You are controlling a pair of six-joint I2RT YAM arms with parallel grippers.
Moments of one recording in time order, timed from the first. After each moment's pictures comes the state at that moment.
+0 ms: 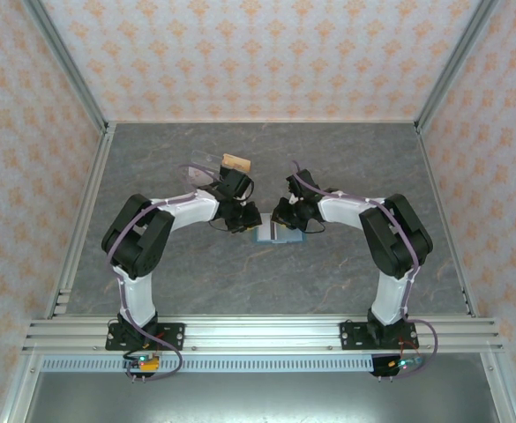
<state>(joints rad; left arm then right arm) -0.52 1.91 1.17 -0.38 0.32 -0.85 0.52 1.86 1.07 -0.27 -0.34 0.82</state>
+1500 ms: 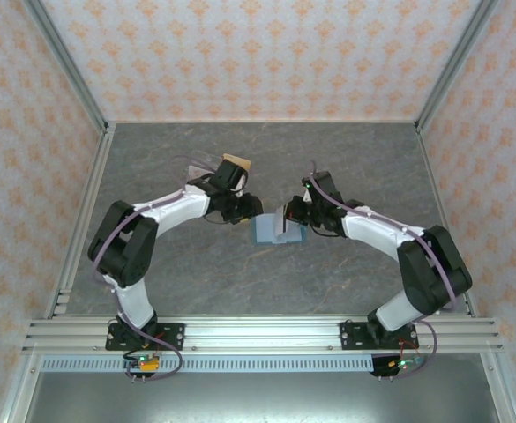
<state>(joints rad) -0.47 1.78 1.18 -0.43 0.35 -0.79 0.49 1.52 0.86 -0.16 -0.24 0.70</state>
